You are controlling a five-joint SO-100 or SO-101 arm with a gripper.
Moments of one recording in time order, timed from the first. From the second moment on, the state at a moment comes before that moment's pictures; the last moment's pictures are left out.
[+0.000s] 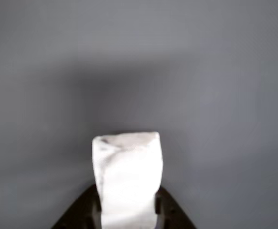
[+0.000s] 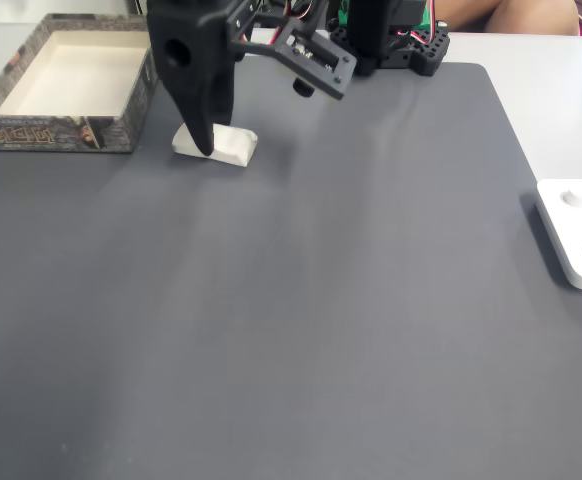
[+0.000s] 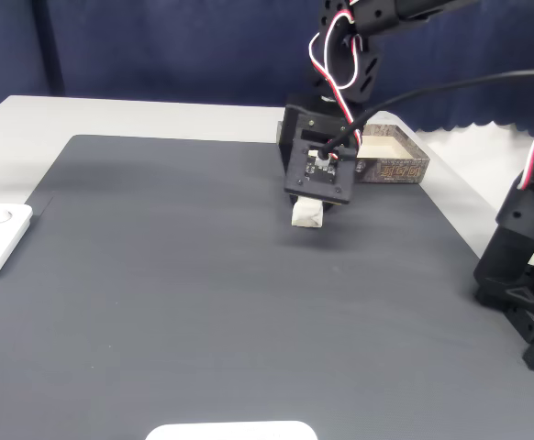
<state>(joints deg) 53.2 83.6 104.8 68.1 120.1</state>
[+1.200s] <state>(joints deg) 76.3 71.6 64.5 90.7 78.3</state>
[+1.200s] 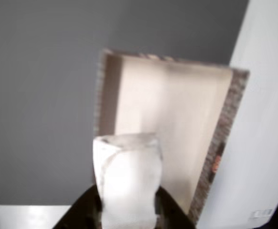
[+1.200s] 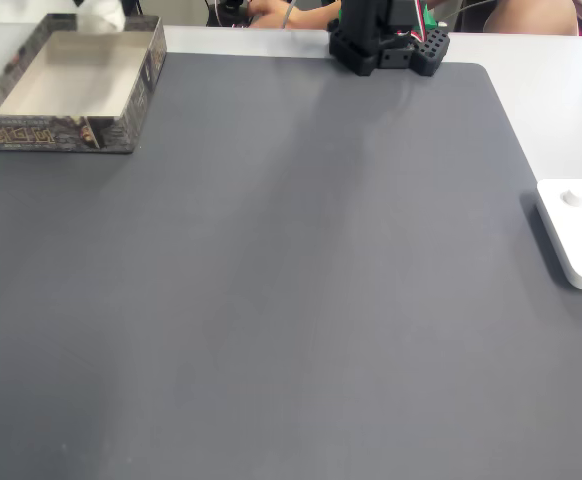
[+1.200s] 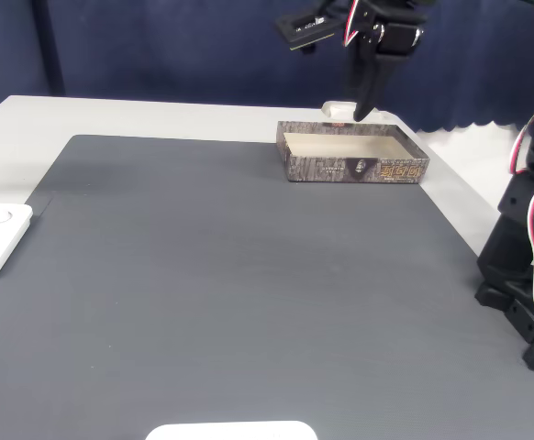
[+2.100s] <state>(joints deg) 80.8 51.2 48.3 89.5 78.8</state>
